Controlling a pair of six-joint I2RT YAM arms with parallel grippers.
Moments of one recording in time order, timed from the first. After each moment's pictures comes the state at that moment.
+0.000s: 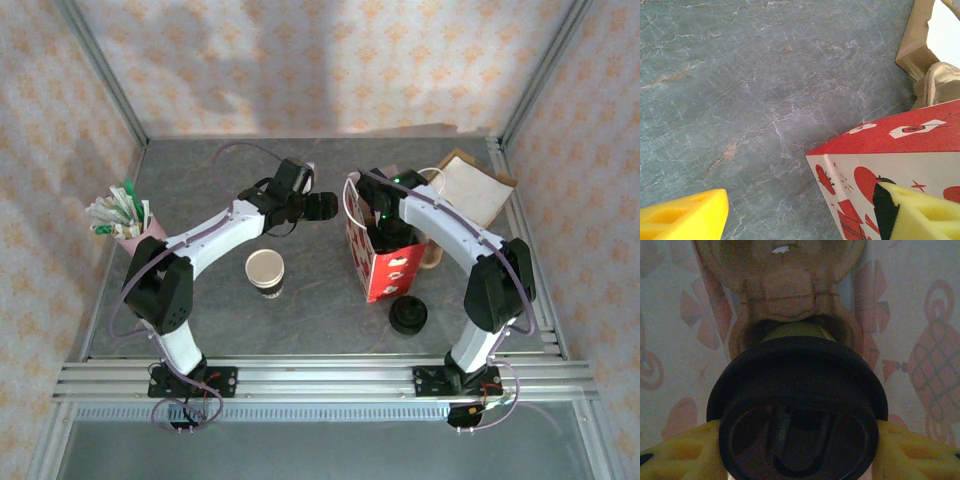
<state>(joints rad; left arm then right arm) -0.53 1.74 1.36 -0.42 0.07 -0.54 0.55 1.72 1.50 -1.37 0.02 0.42</state>
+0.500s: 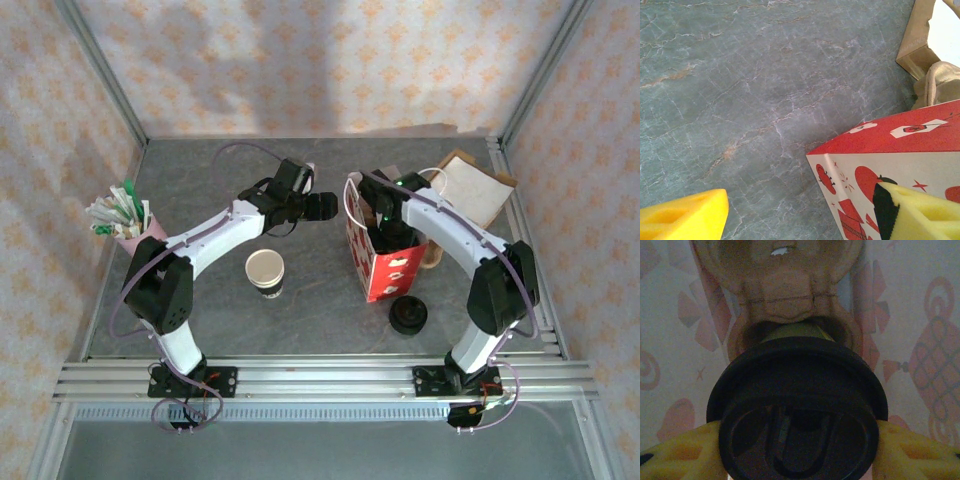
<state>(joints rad) -0.53 1.74 1.36 -0.42 0.07 -0.54 0.55 1.69 1.47 -1.33 0.02 0.42</state>
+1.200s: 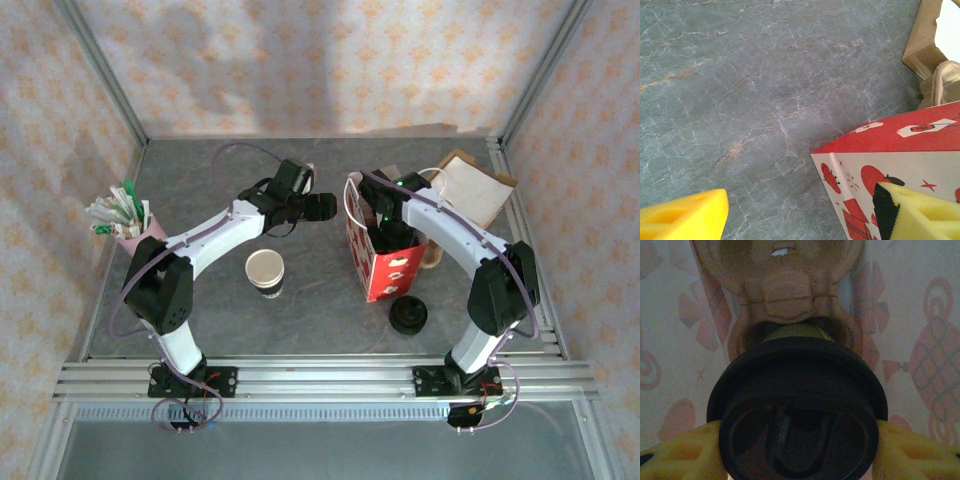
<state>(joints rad) -0.53 1.74 1.36 -0.43 0.05 -0.54 0.55 1.69 1.47 -1.33 0.02 0.42</state>
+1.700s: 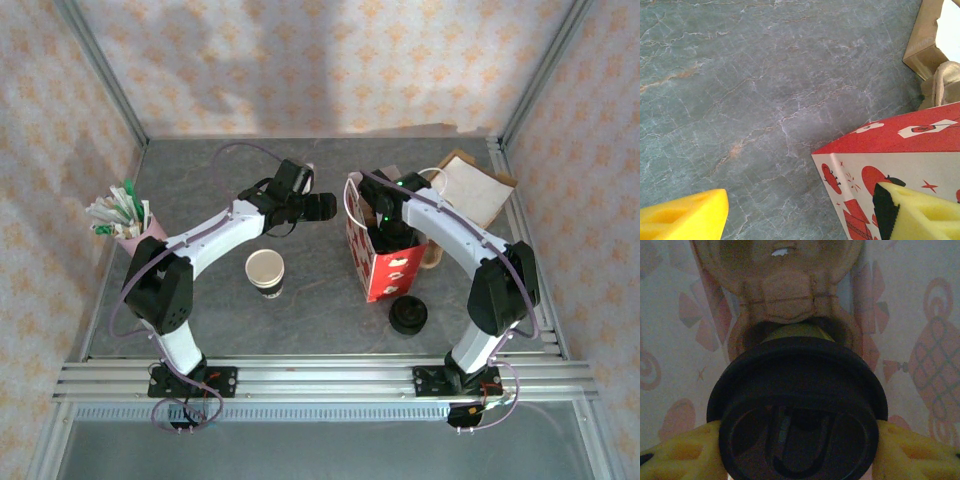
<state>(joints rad) -0.53 1.74 1.36 -0.43 0.05 -0.54 0.55 1.69 1.47 -1.33 0.02 0.42</state>
